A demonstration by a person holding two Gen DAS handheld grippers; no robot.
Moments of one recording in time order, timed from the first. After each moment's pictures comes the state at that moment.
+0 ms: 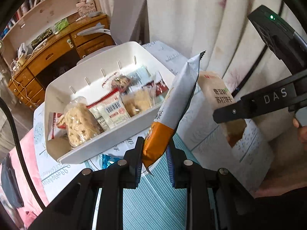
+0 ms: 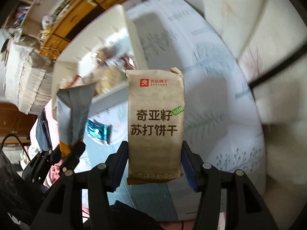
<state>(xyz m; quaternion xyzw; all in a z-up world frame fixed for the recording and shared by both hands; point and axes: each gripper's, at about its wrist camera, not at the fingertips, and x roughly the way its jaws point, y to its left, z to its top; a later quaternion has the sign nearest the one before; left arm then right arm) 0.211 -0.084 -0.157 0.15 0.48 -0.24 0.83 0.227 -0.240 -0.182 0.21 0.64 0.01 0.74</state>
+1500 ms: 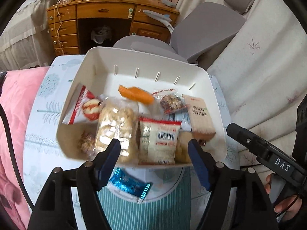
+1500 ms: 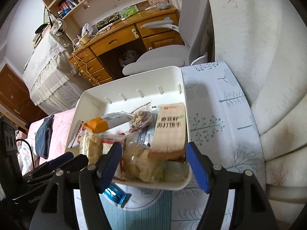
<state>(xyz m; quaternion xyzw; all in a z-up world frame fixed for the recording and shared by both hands) 0.299 0.002 -0.162 -0.11 0.53 -0.09 0.84 0.294 -0.218 -0.145 0.12 0.50 0.08 0.85</state>
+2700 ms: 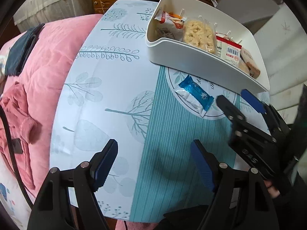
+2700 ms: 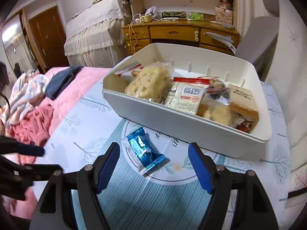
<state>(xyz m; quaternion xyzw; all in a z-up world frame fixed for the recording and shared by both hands) 0.154 0.089 -0.205 -0.11 0.63 0.02 0.77 0.191 -0.094 -0.215 -0.06 0.43 0.23 0.87</state>
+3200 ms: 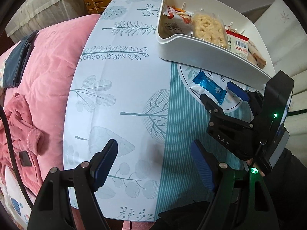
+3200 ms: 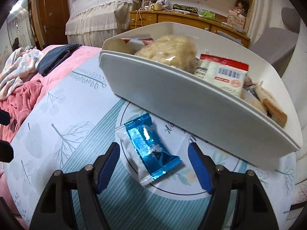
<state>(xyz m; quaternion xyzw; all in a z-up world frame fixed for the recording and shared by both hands) 0.162 0.116 -0.216 -0.07 0.65 0.00 0.76 0.198 -0.051 -0.269 -0.13 0.44 0.22 0.86</state>
